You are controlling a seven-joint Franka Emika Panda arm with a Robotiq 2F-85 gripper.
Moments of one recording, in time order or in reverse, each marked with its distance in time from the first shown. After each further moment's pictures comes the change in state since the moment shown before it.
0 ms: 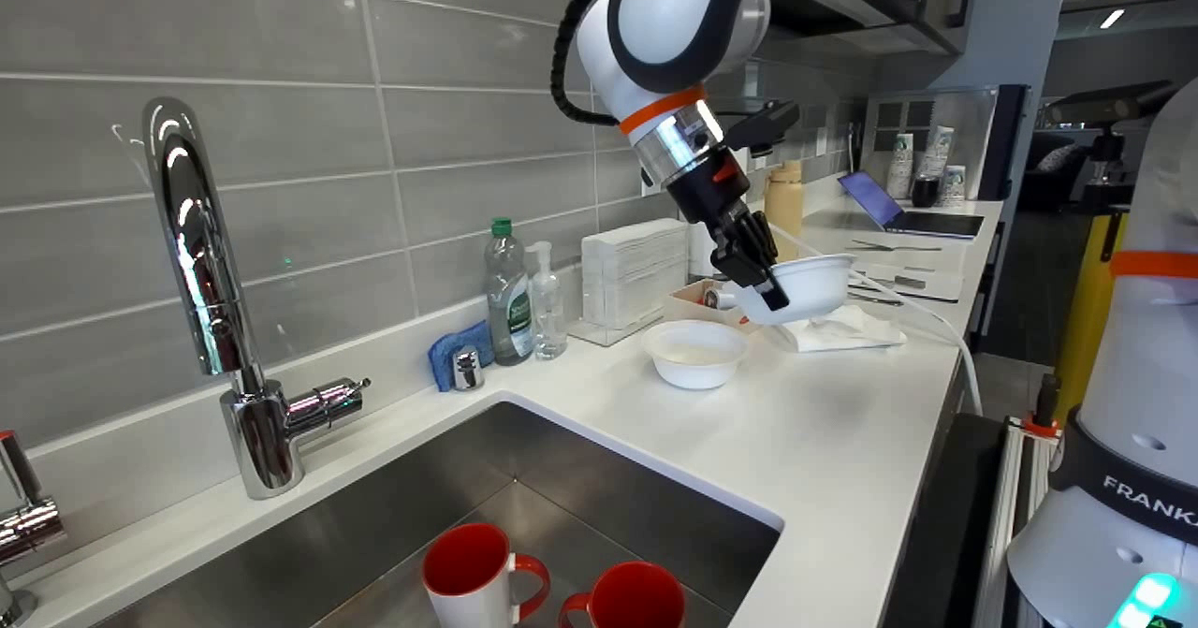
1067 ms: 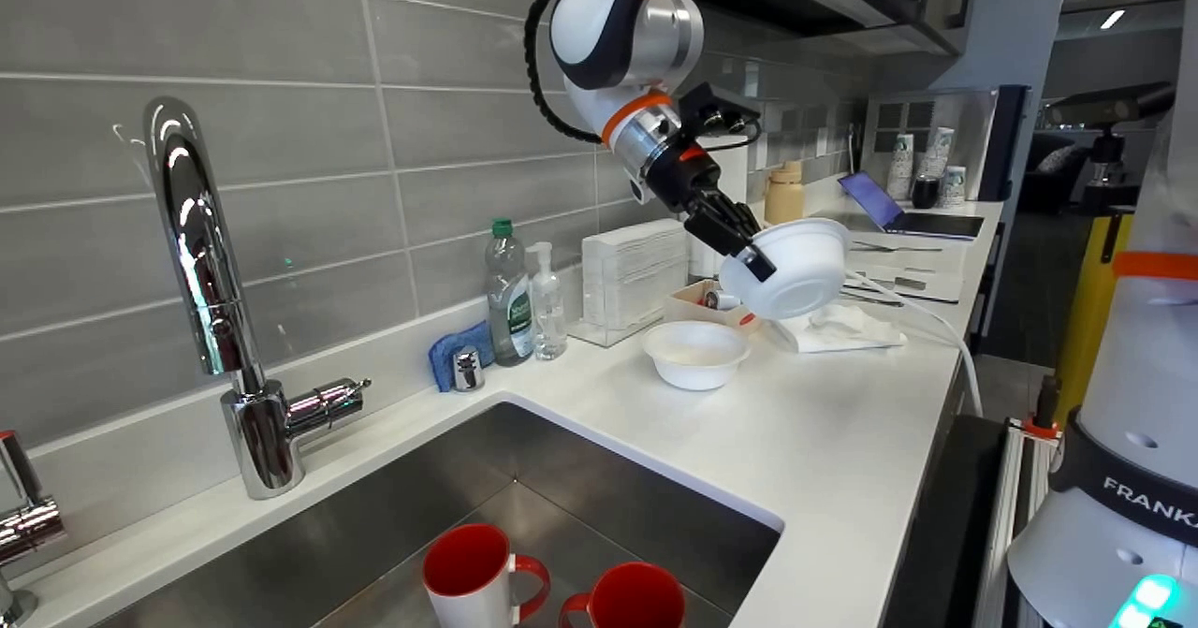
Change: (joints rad) arm -0.063 0.279 -0.053 0.346 0.164 -0.372 -0.155
